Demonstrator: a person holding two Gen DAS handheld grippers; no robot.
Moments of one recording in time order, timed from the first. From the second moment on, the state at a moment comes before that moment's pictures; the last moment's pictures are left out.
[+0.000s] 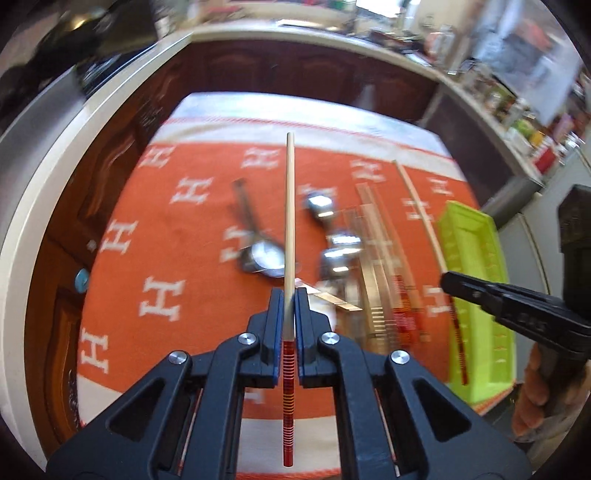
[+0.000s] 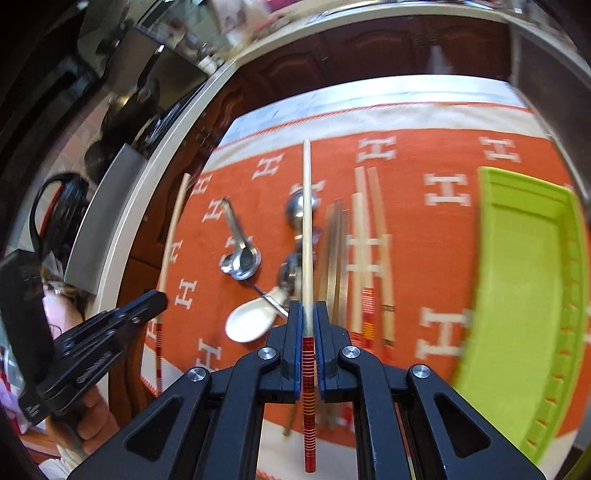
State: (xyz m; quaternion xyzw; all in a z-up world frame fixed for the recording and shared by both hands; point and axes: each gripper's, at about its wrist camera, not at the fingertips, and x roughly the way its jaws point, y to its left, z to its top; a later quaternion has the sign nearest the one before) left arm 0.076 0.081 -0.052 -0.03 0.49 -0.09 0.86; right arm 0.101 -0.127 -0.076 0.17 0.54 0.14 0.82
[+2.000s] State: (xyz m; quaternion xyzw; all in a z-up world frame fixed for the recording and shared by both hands) left arm 0.042 -0.053 -0.049 0.09 0.49 -0.08 0.87; right arm 0.002 -0.232 -0.089 0.12 0.52 -0.05 0.85
